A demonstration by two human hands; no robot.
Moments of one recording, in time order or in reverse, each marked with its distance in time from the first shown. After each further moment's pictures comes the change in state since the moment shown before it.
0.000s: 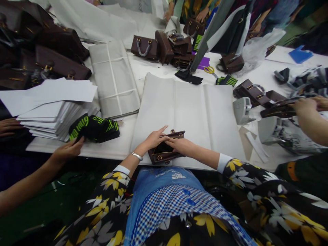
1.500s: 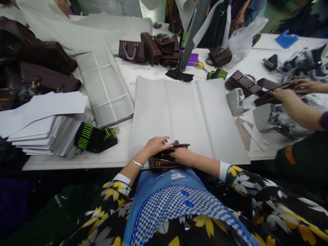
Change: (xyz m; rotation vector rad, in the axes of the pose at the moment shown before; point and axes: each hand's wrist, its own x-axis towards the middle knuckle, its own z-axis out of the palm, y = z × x) left_hand -0.005 0.020 0.011 0.281 -0.126 0.021; right_hand -0.029 -0.030 0.011 0.417 -0.030 0.109
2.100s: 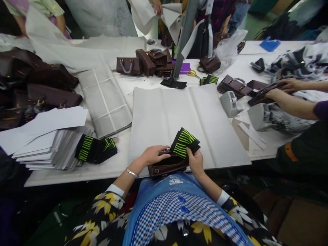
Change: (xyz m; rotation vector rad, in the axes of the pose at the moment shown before) left_hand -0.013 0.007 -0.006 0.130 -0.065 0.183; right_hand -0.027 0.006 0.044 1.075 1.326 0.590
